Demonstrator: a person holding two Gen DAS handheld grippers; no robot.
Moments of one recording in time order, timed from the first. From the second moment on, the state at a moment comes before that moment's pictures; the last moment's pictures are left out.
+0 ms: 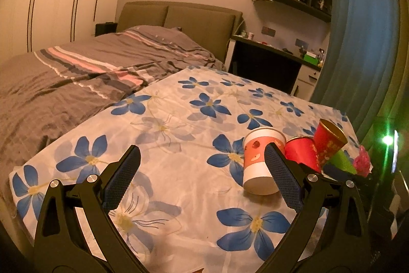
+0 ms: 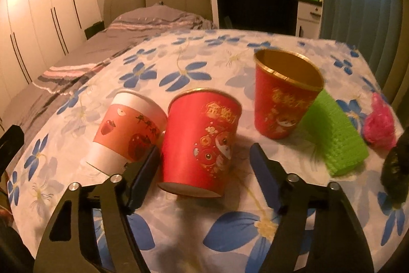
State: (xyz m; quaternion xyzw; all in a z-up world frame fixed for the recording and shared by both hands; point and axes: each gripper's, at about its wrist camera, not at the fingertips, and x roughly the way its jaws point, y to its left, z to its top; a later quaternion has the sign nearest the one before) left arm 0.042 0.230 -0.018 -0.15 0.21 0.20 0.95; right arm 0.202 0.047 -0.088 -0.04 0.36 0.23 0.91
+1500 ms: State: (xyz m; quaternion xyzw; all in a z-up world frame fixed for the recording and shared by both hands) left arm 0.144 0.189 -0.064 -0.16 0.36 0.05 0.92; right arm 0.115 -0.088 -0.058 0.01 0.26 0.20 0.94
